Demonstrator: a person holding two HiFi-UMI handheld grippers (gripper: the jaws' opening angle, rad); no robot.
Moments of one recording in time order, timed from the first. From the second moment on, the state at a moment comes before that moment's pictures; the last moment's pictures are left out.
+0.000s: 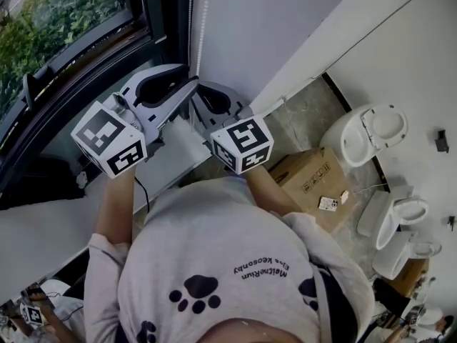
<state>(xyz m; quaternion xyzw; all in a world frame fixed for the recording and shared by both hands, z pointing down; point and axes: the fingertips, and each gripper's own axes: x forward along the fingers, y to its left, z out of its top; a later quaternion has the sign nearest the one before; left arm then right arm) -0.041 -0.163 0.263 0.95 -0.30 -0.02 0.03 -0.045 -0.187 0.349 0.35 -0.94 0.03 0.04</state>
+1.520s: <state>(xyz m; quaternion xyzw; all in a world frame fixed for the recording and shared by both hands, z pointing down) -0.029 -0.184 0.313 0.95 -0.31 -0.01 0.05 -0.043 -0.178 0.454 0.34 -0.93 0.06 0.11</state>
